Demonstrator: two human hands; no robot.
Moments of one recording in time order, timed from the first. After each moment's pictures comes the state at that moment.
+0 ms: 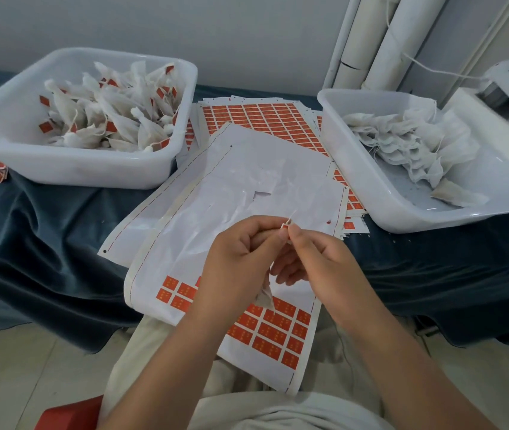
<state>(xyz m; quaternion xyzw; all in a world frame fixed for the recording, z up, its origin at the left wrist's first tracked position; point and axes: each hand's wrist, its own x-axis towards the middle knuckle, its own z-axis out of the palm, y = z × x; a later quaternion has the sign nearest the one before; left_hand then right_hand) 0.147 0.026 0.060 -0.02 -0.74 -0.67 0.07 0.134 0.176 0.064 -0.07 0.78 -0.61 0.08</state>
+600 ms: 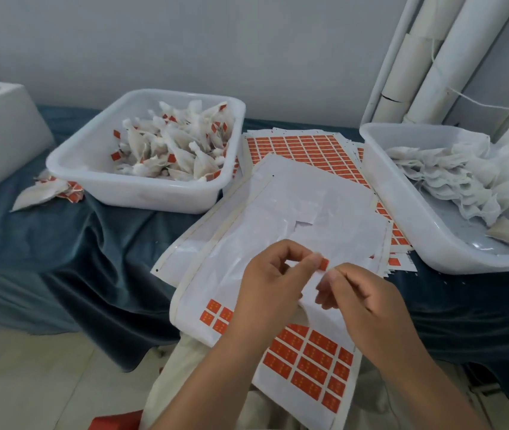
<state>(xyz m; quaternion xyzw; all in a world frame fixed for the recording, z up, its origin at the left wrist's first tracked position) 0.142 0.015 0.063 0.04 -0.74 -0.67 0.05 0.135 0.177 0.049 -0.11 0.87 -0.48 -0.04</state>
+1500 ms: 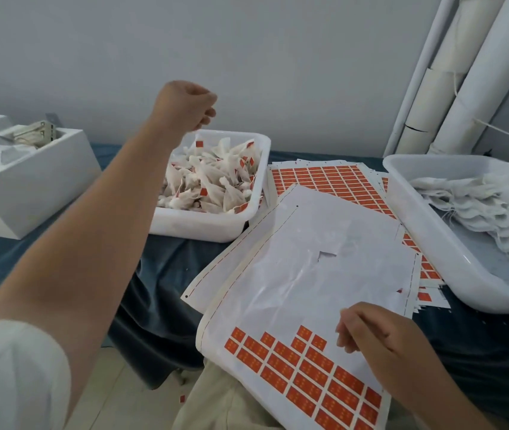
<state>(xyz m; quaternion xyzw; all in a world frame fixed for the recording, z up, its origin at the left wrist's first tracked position) -0.060 -0.201 0.236 0.11 -0.83 -0.48 0.25 0.125 0.181 0.046 -0.17 0.87 -0.46 0.02</state>
